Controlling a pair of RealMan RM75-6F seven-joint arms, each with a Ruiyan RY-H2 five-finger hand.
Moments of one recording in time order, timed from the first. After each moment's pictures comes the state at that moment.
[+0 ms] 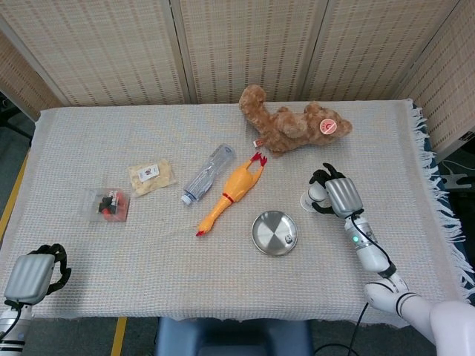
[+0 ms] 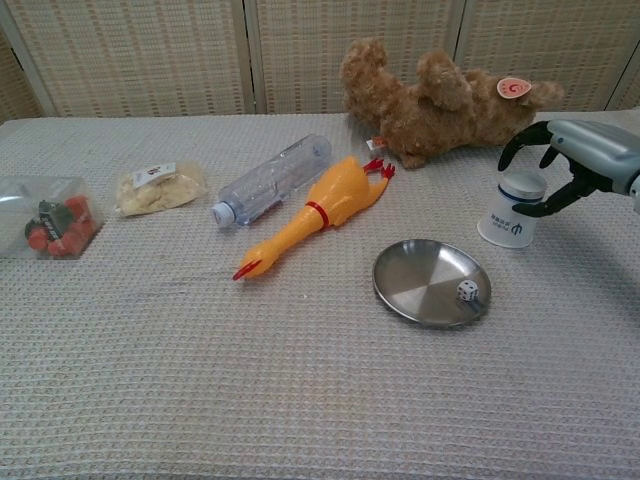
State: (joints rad) left arm -0.14 -1.16 -0.01 -1.63 1.41 1.36 0.26; right arm 0.63 -1.71 0.16 -0.78 -1.41 1.04 0.27
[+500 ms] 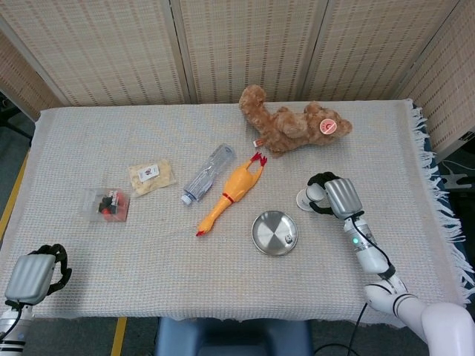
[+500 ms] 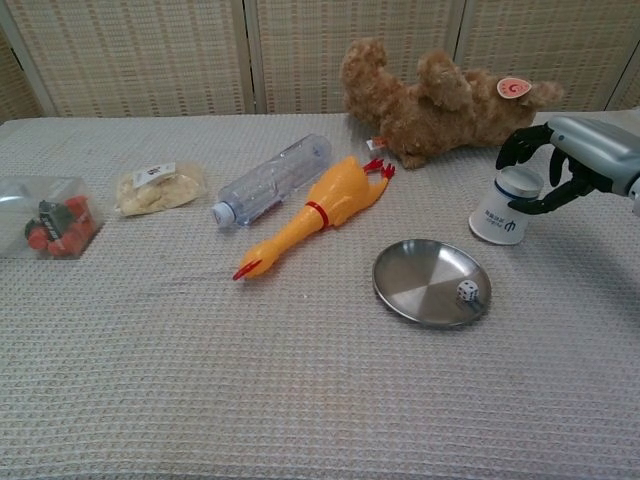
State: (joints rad) left arm -0.14 -1.16 -0.01 -1.63 1.42 1.36 0.26; right arm 0.63 -1.76 0.14 -0.71 -1.46 1.13 0.36
